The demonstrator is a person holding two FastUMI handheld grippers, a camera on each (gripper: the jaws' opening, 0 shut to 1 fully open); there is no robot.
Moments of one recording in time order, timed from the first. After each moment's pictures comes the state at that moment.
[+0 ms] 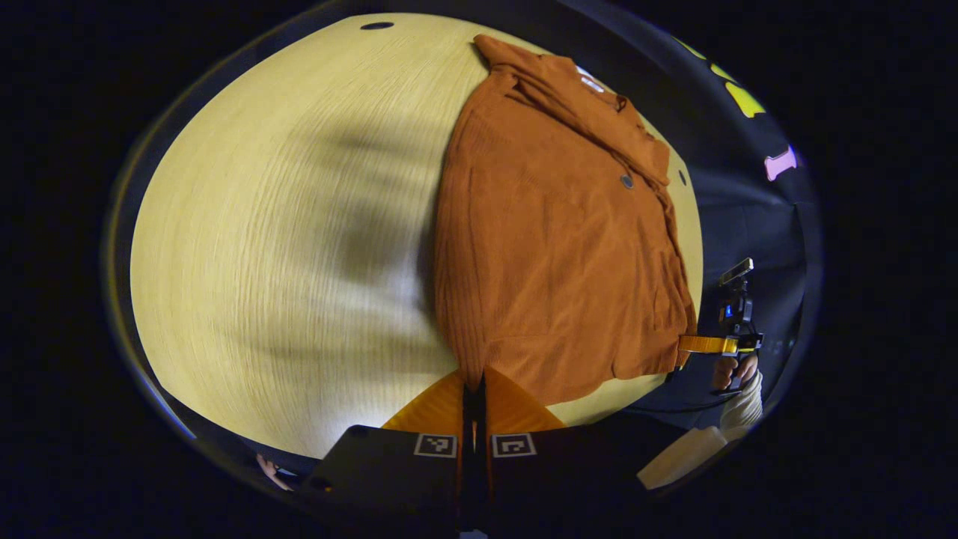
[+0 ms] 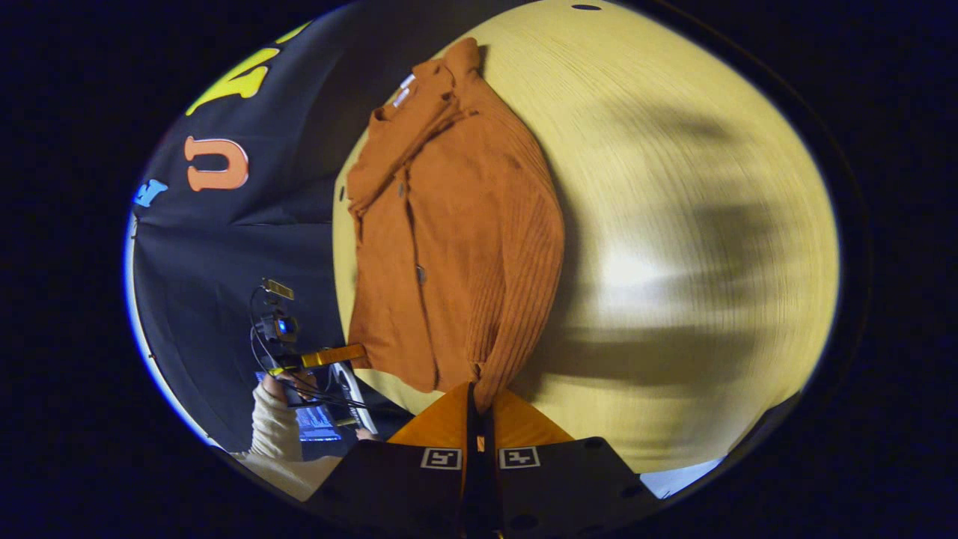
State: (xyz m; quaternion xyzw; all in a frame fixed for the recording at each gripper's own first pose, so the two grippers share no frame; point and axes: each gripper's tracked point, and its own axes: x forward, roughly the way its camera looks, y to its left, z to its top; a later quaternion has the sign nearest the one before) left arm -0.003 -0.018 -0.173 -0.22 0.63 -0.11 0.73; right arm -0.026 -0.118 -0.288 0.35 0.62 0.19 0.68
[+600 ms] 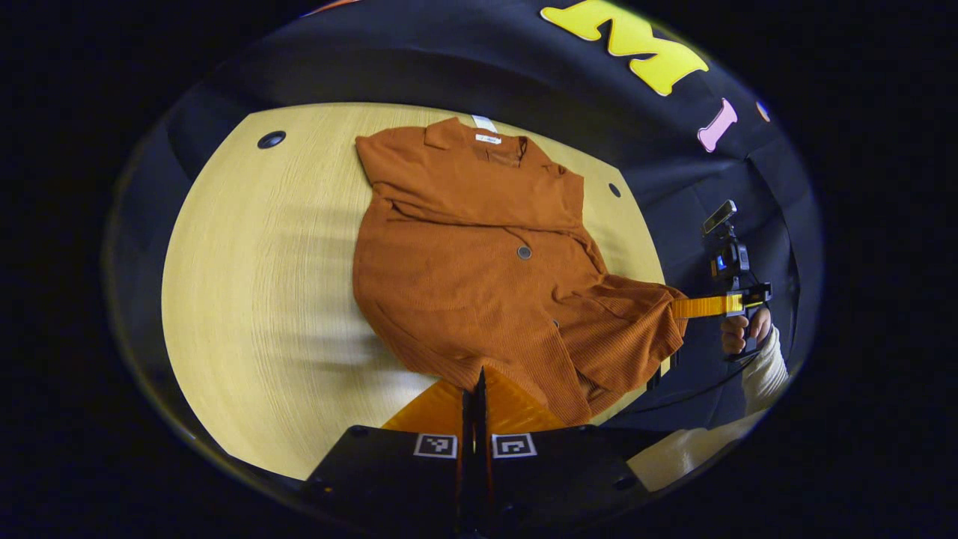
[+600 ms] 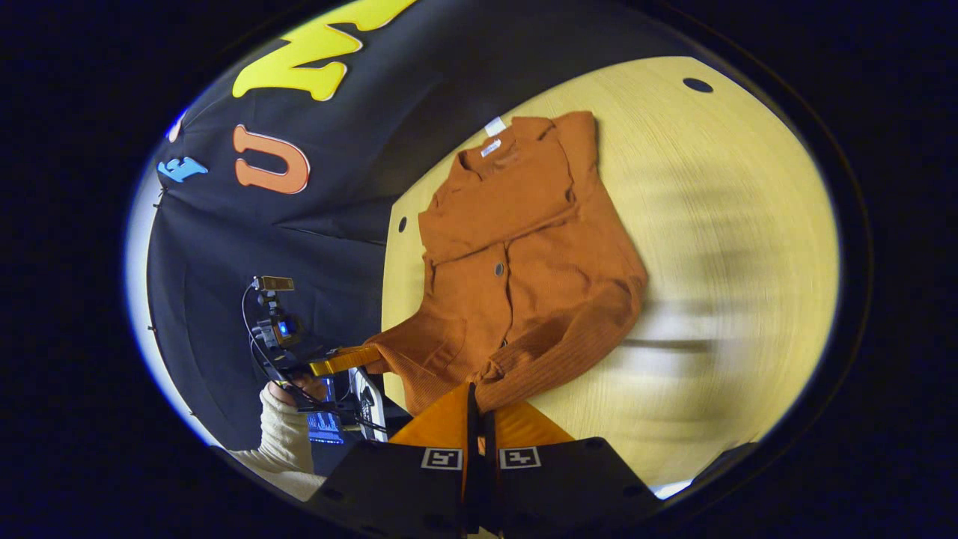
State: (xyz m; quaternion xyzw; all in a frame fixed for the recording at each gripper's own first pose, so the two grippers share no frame) left arm 0.060 -0.020 -0.068 -0.12 0.55 -0.17 0.81; right arm 0.079 -0.099 -0.184 0.32 0.56 0.24 0.73
